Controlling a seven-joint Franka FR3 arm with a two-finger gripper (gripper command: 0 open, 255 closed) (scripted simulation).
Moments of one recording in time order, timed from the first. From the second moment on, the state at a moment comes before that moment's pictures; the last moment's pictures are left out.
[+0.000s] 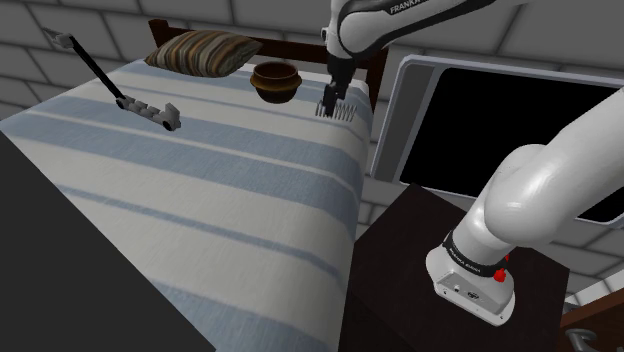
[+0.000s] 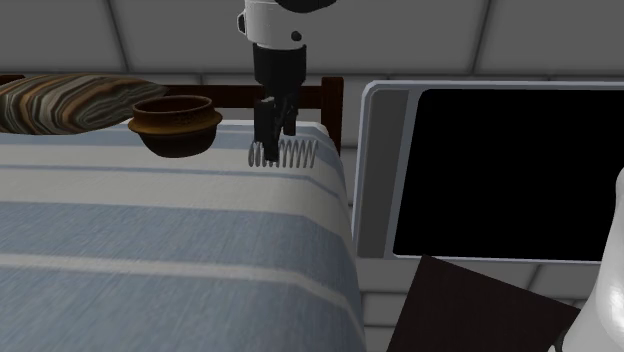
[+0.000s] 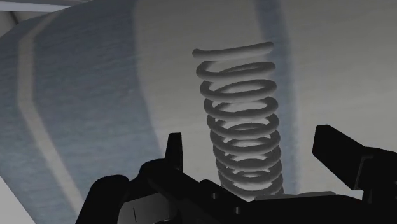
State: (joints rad) arm 0.06 -0.28 -0.06 -2.32 -0.13 2.16 -0.24
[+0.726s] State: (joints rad) arm 0.06 -0.26 -0.07 -2.34 -0.14 2.19 -0.24
